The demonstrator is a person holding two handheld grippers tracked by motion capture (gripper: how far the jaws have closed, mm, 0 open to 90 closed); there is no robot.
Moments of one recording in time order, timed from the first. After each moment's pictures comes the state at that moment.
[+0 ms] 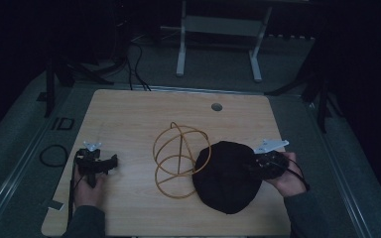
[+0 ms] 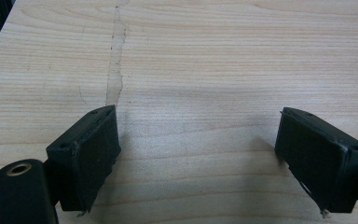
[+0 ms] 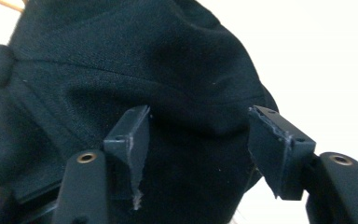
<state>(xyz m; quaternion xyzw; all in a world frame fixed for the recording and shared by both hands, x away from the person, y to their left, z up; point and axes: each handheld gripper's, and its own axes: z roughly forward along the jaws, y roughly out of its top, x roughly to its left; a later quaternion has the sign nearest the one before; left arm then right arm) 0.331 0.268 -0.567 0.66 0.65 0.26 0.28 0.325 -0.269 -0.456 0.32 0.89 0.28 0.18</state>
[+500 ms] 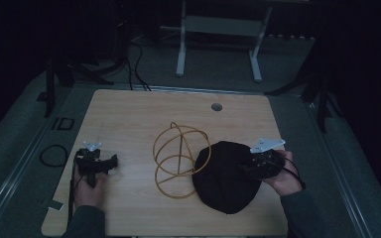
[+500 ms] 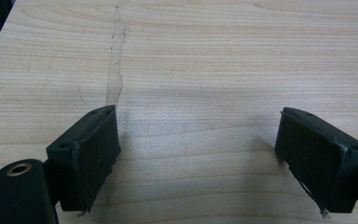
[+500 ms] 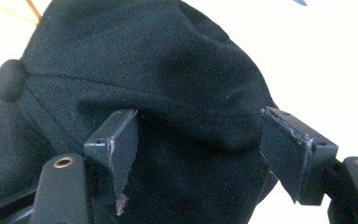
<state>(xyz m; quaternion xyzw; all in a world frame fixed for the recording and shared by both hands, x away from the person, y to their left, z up) 0.331 0.268 -0.567 0.66 0.65 0.26 0.27 0.326 -0.261 -0.453 0.31 0.88 0.29 0.19</state>
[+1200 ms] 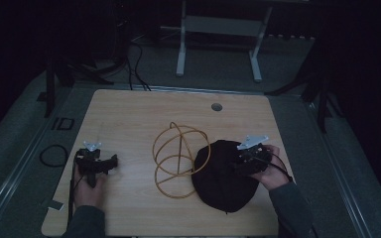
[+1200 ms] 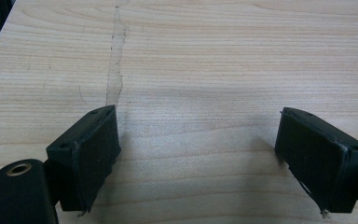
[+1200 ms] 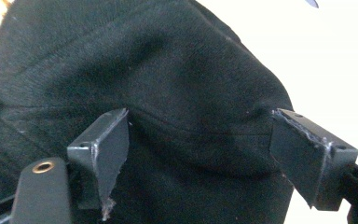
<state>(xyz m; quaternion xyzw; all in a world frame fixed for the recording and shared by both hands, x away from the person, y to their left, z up) 0.331 0.268 -0.567 0.66 0.65 0.26 0.28 0.346 -0.235 -0.466 0.31 0.89 0.27 0.19</state>
